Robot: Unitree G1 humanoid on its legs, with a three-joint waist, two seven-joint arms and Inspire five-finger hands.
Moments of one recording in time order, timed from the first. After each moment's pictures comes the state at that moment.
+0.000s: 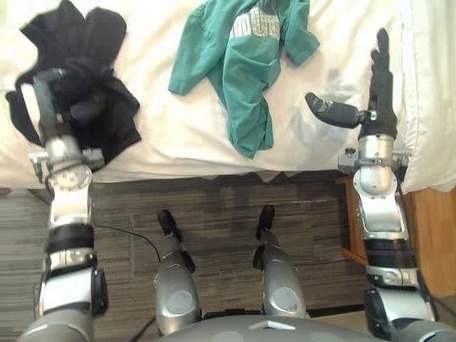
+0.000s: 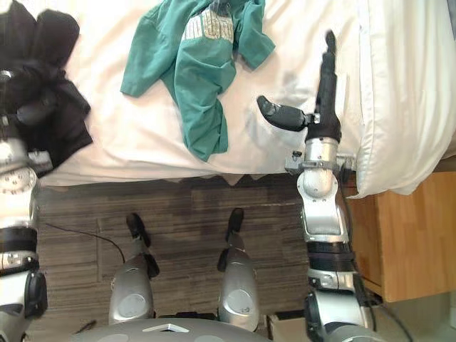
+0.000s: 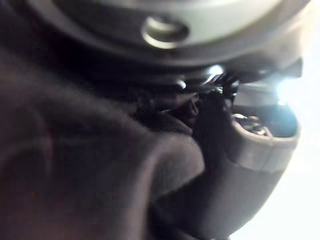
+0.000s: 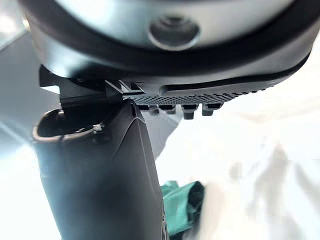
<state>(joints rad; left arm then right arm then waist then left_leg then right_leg) -0.38 0.50 0.31 0.43 -0.01 -0.22 0.21 -0.41 -0.40 -0.05 -0.01 -0.22 -0.08 -0.24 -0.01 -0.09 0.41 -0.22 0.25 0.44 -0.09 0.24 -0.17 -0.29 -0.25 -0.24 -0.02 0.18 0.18</state>
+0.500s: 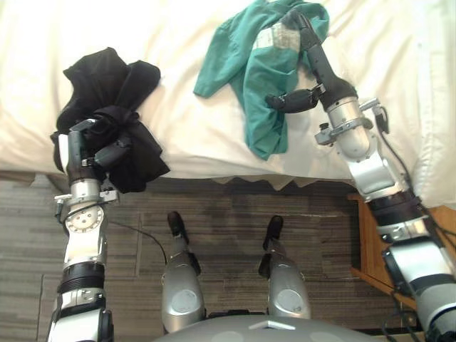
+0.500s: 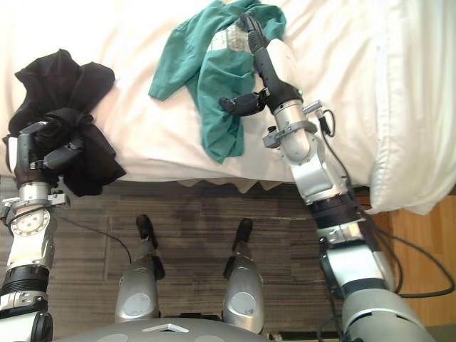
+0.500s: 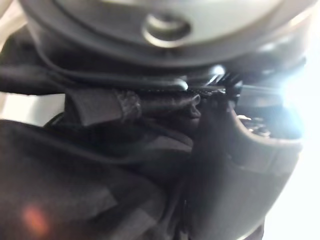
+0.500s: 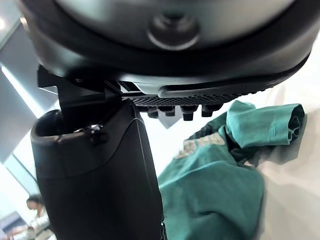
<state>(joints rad) -0.18 0.40 0.27 0.38 -0.11 -0.29 0.09 -0.77 -0.62 0.27 0.30 -0.27 -0.08 -0.12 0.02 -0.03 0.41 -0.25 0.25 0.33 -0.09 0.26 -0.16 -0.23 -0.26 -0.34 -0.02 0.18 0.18</state>
